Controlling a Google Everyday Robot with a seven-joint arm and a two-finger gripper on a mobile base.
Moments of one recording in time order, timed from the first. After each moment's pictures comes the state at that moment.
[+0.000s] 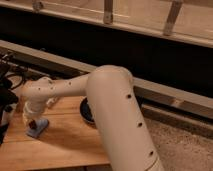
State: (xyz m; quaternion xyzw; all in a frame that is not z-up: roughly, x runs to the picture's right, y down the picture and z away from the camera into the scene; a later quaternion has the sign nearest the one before) arm -0.411 0.173 0.772 -0.46 -0.05 0.44 0.77
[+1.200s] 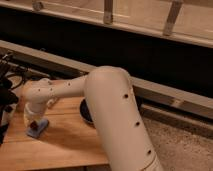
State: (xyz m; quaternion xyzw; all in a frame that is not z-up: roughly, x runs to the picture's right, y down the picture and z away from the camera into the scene) arm -0.405 0.182 0.779 -0.46 -0.04 0.44 0.77
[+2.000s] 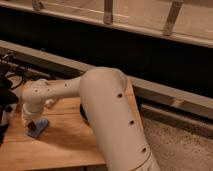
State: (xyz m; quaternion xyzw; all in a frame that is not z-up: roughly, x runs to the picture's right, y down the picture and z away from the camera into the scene) arm -0.424 0.184 0.787 -0.46 -0.05 0.43 0.78
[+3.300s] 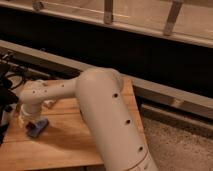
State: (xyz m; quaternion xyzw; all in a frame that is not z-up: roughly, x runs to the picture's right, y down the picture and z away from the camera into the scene) arm -0.427 0.189 0.788 -0.45 -0.05 0.42 0.78
